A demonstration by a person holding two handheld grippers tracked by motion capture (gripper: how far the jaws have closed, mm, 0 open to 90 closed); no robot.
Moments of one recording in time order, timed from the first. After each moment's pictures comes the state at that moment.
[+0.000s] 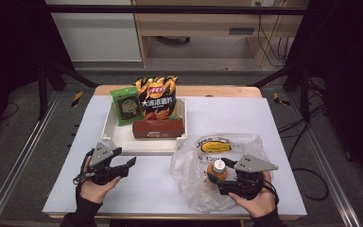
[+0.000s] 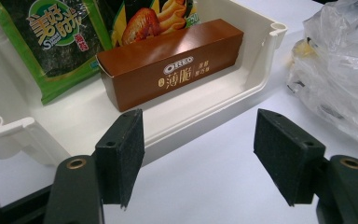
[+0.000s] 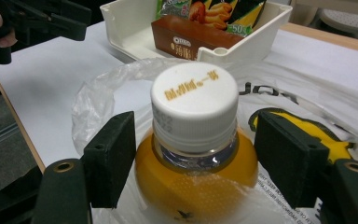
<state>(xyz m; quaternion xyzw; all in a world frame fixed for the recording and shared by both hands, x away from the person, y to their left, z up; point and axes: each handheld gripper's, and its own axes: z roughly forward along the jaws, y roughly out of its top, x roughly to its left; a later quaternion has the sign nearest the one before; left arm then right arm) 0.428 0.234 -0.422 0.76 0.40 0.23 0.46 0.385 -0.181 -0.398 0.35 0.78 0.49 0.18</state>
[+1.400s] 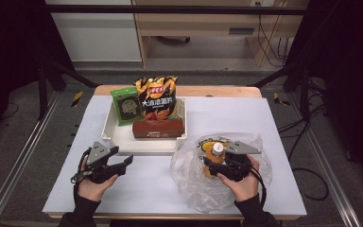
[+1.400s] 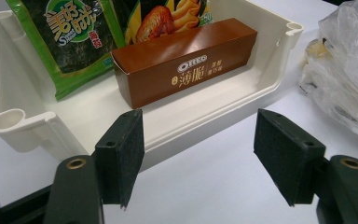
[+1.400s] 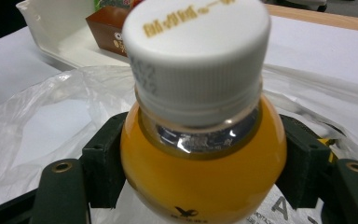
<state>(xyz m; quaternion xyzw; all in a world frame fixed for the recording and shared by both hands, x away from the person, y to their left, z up) 0.432 0.242 -0.424 0.75 0.42 0.24 0.45 0.433 -0.164 -0.417 0.43 0.75 0.45 0.20</state>
